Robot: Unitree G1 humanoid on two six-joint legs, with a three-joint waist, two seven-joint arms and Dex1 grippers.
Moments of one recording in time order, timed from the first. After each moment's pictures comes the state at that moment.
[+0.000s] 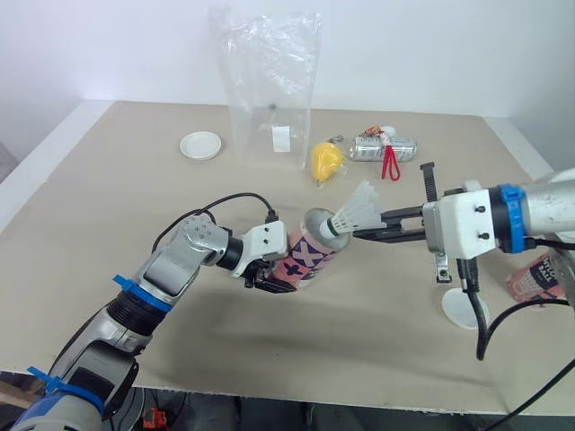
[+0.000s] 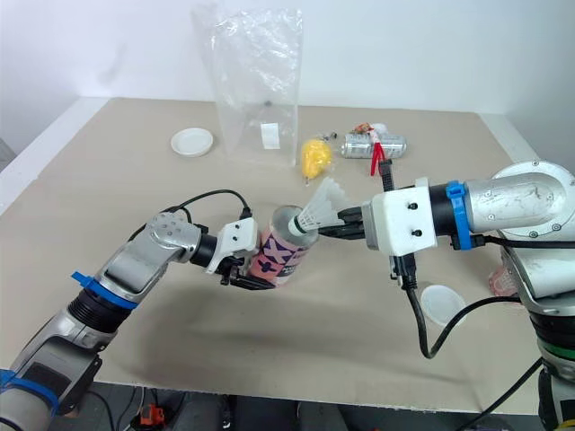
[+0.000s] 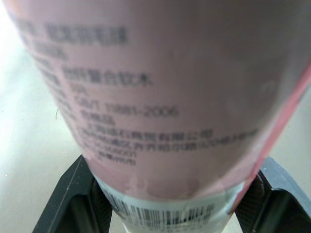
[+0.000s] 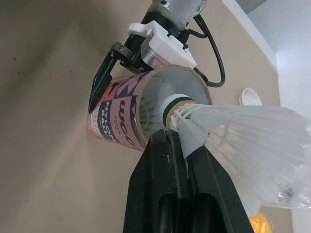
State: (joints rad) left arm -0.70 0.49 -0.43 0.01 -0.12 0.48 -1.20; right arm -0.61 -1.06 0.01 -0.38 0.37 0.10 1.30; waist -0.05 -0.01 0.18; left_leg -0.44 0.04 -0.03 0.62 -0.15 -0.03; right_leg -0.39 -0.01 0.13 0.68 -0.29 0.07
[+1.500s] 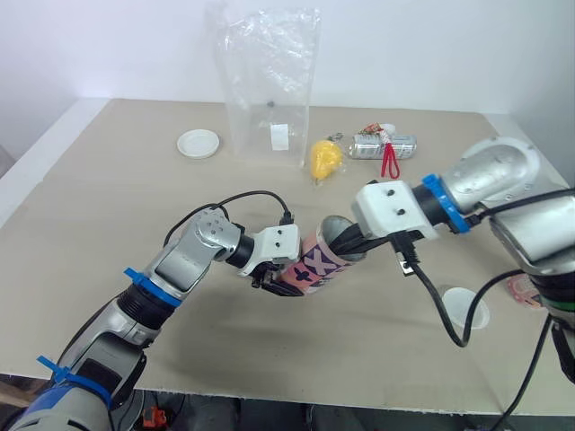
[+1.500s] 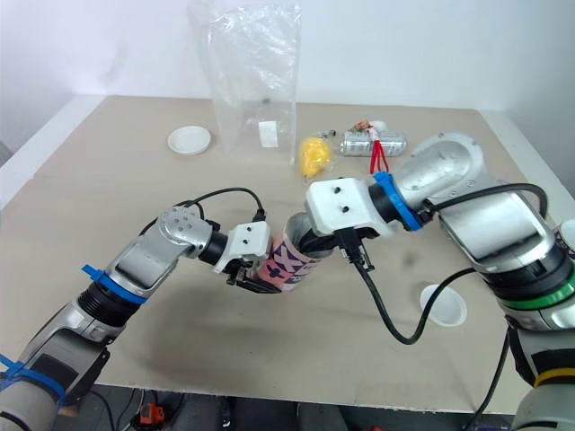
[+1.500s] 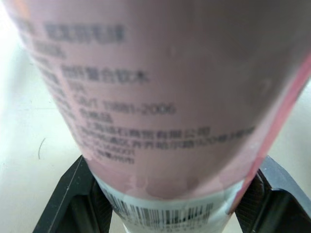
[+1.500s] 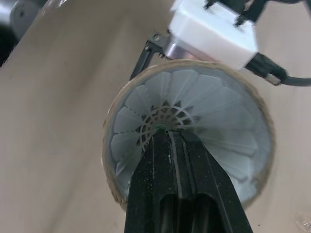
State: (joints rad) left arm -0.76 0.46 -0.48 0.02 -0.08 0.45 -1.27; right arm -0.98 -0.98 0.42 -0.29 0.26 0.45 1.47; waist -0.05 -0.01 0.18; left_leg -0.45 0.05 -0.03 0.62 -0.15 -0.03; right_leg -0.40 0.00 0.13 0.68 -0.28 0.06
